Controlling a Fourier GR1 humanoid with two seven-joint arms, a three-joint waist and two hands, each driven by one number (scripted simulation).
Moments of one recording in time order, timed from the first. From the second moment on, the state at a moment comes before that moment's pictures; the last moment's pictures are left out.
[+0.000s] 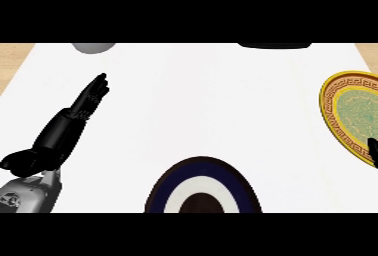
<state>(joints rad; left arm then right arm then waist) -0.19 0.37 -0.15 -1.66 0.10 -0.07 -0.03 -0.17 -1.35 0.68 -1.54 -0.10 -0.86 -0.06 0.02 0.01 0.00</state>
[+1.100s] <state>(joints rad) -0.18 0.34 -0.12 -1.64 0.06 -0.10 -0.03 -0.51 -0.91 0.41 -0.59 -0.20 -0.28 -0.70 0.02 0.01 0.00</state>
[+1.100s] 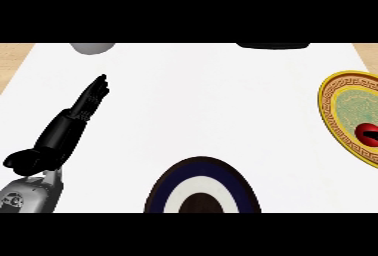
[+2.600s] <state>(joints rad) -0.18 0.33 -0.07 -1.65 0.06 -0.13 -0.02 -0.37 -1.17 0.06 -0.37 -0.54 0.57 -0.74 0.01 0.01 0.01</state>
